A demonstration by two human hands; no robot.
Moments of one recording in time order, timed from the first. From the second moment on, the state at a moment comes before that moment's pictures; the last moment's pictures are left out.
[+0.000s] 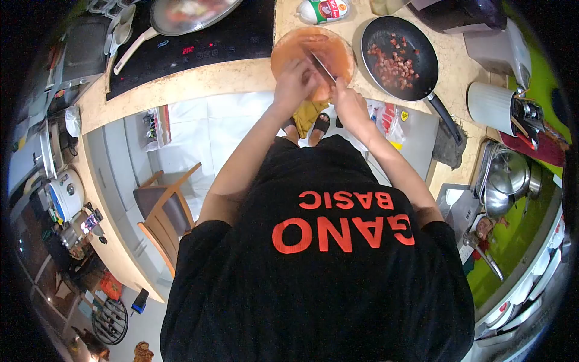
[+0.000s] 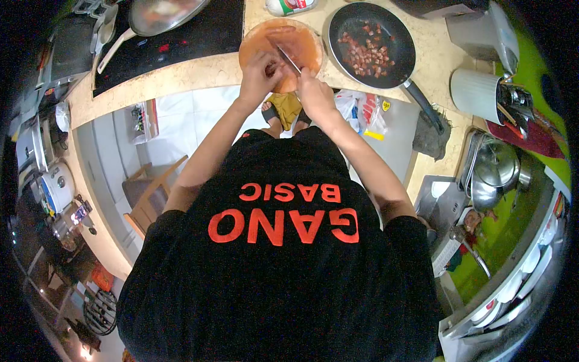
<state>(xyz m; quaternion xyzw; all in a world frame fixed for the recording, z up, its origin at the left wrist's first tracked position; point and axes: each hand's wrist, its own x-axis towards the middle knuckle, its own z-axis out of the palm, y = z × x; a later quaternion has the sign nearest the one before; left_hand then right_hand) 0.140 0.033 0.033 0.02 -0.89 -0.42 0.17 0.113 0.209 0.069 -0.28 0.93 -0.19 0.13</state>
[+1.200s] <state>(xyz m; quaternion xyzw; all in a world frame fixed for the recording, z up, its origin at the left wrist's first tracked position) 0.161 0.025 0.039 0.05 -0.87 -0.47 0.16 0.143 0.202 0.076 -0.30 0.93 -0.14 0.14</state>
